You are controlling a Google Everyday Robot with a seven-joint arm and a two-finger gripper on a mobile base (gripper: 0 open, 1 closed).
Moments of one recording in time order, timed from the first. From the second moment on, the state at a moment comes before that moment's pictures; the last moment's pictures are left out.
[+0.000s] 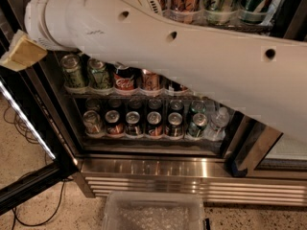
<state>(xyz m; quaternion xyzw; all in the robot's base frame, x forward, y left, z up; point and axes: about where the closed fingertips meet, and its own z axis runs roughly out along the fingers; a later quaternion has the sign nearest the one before) 0.542 0.252 1.050 -0.56 0.53 0.11 0.63</state>
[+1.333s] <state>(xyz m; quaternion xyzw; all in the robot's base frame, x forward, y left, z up) 0.571 0.200 1.054 -0.49 0.56 0.09 0.66</state>
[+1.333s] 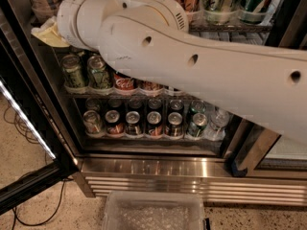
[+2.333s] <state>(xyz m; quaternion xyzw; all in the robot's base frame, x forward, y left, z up) 0.575 0.241 1.083 -0.52 0.50 0.08 0.69</state>
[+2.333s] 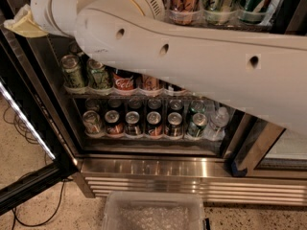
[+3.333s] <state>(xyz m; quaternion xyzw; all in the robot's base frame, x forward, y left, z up) 0.605 0.200 1.074 -0.44 0.51 0.06 0.74</state>
